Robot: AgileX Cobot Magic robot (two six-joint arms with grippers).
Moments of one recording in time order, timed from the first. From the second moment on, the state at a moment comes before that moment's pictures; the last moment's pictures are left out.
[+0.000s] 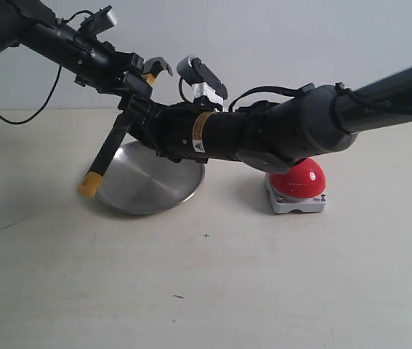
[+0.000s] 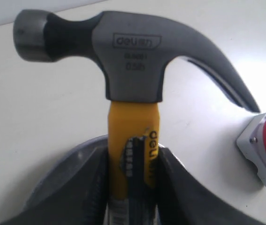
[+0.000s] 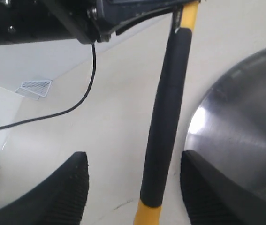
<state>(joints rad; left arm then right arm) -0.16 2.55 -2.45 -0.72 1.15 0.49 0.46 2.13 -1.30 -0.69 -0.48 1.51</state>
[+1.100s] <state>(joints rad) -0.23 2.55 -2.45 -0.72 1.20 0.49 0.46 2.29 -1.46 -0.67 -0.44 1.52</state>
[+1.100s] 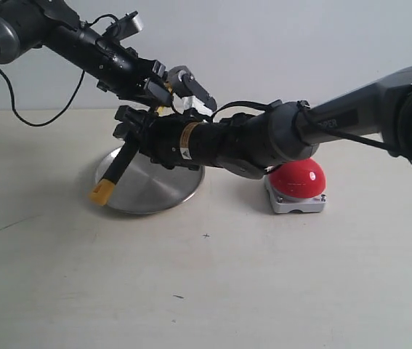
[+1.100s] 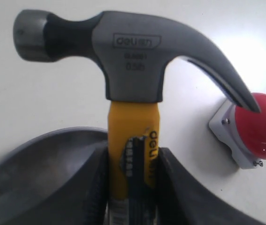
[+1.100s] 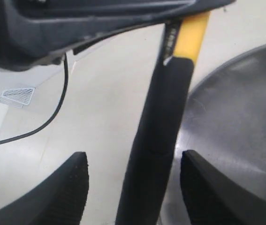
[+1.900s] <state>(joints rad) -0.27 2.49 -2.45 -0.71 1.19 0.53 0.46 2.36 -1.52 -0.63 -0.54 1.58</state>
